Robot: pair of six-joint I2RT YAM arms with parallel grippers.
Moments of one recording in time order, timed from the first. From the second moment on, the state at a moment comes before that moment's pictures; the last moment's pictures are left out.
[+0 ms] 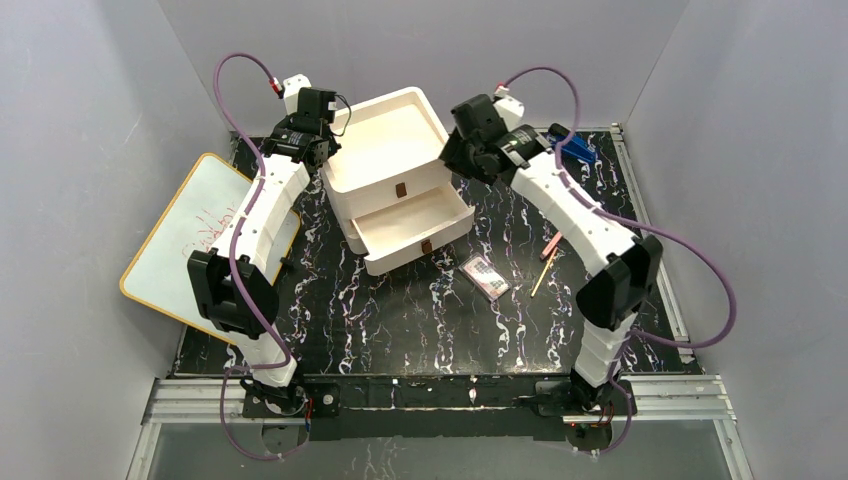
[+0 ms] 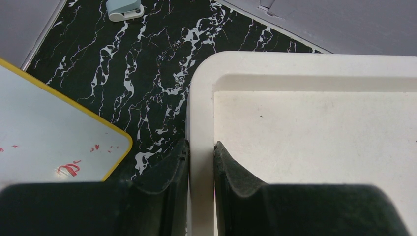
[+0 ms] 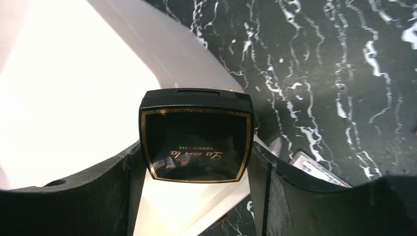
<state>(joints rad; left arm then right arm) -0.27 1.73 1.77 -0.72 -0.50 -0.49 0.64 1.79 1.93 -0.92 0.40 0.93</state>
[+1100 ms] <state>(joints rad) -0.26 1.72 1.75 -0.70 -0.51 -0.49 0.80 1.99 1.89 -0.94 0.33 1.00</state>
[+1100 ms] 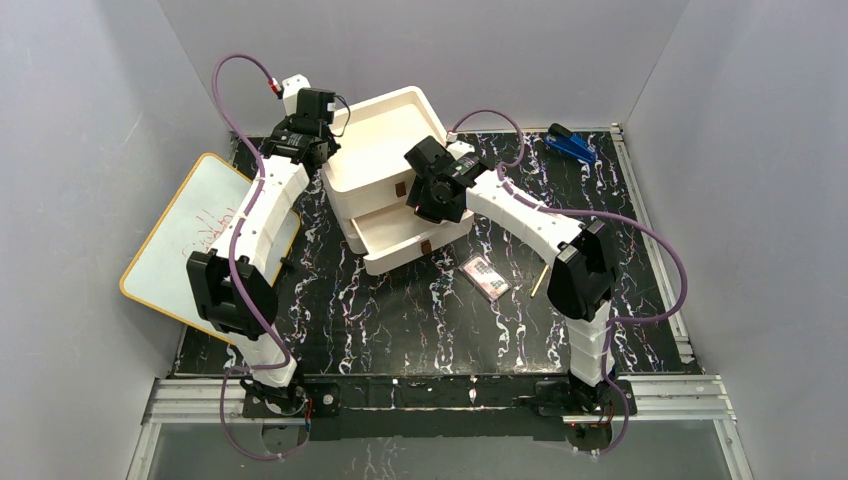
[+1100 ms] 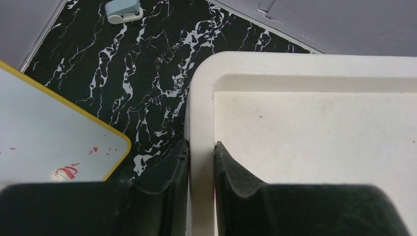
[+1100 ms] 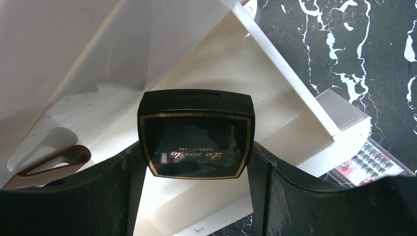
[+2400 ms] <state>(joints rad) -0.26 1.71 1.73 -0.68 -0.49 -0.46 0.80 1.22 1.46 -0.63 0.21 0.21</state>
